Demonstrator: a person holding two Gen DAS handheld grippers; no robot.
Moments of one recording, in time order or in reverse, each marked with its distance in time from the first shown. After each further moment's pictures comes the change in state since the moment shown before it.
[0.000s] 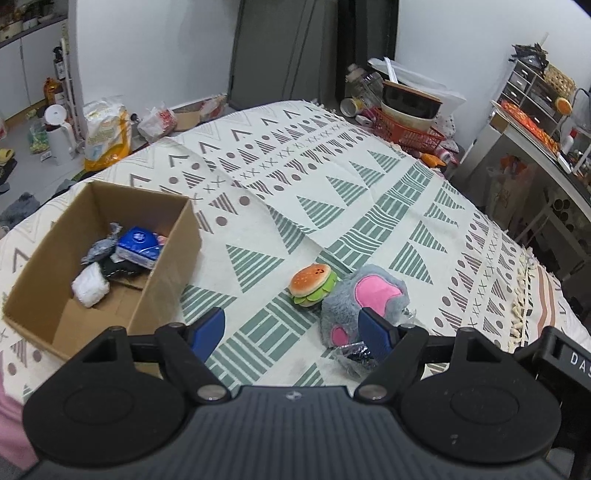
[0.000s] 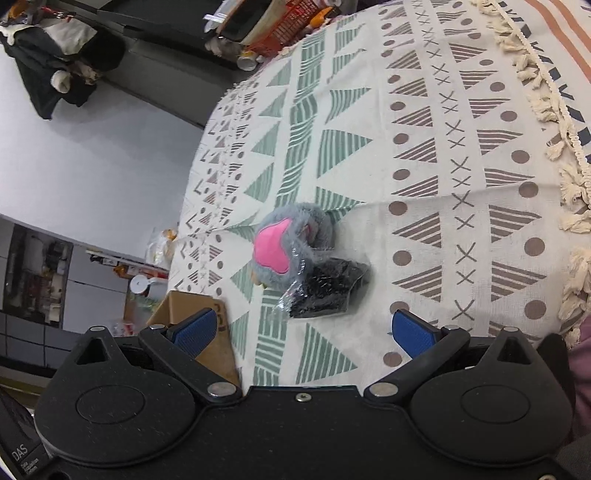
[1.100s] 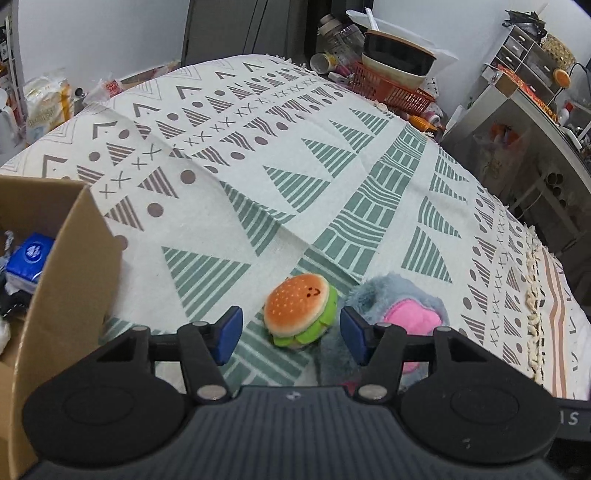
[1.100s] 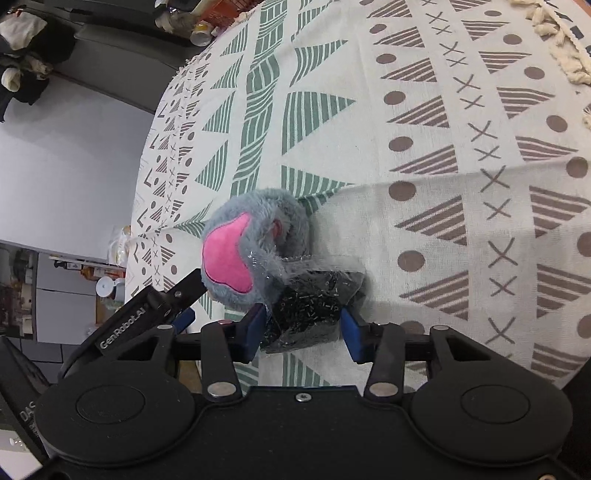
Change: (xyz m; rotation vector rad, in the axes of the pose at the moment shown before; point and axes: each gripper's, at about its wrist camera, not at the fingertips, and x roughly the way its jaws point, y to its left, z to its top) left arm 0.125 0.006 0.021 0.045 0.100 -0.132; right arm 0.080 -0.002 0.014 0.062 0.063 -0.101
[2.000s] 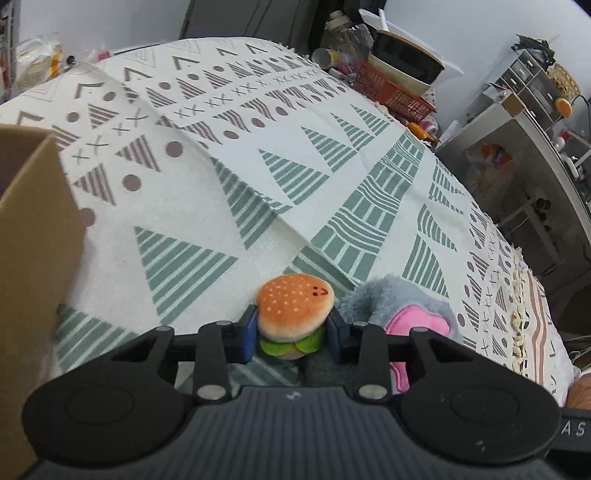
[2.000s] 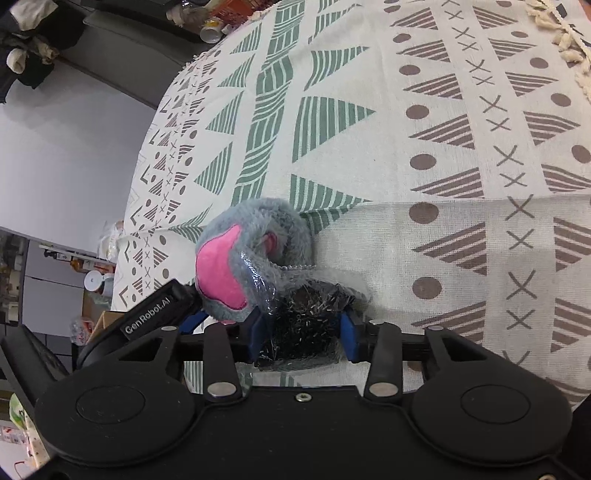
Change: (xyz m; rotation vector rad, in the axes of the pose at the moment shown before) left arm 0.028 0.020 -0.004 -0.113 0.008 -0.105; right arm 0.012 0.011 0.007 -0.062 -0.021 -0.028
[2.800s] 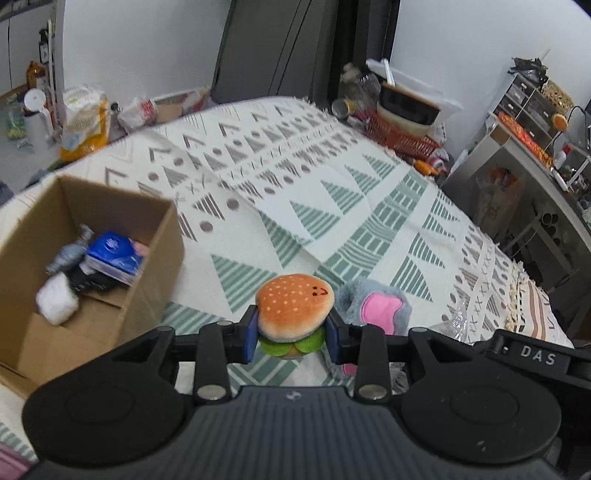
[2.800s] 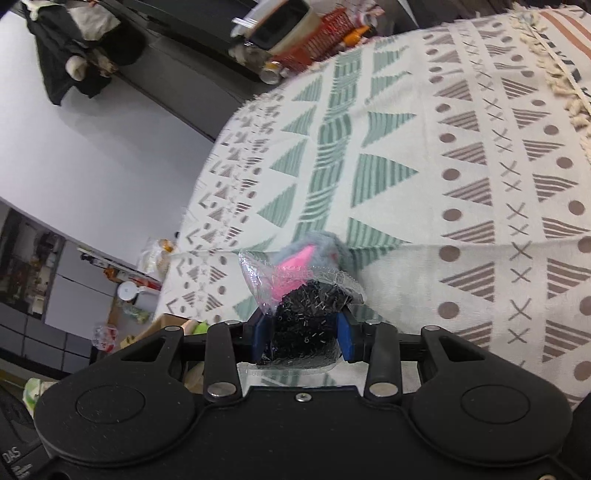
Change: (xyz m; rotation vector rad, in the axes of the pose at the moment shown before) left arm -0.121 -0.023 -0.011 0.039 -0.128 0.140; right arm -0.056 0.020 -0.012 -0.110 -0.145 0.128
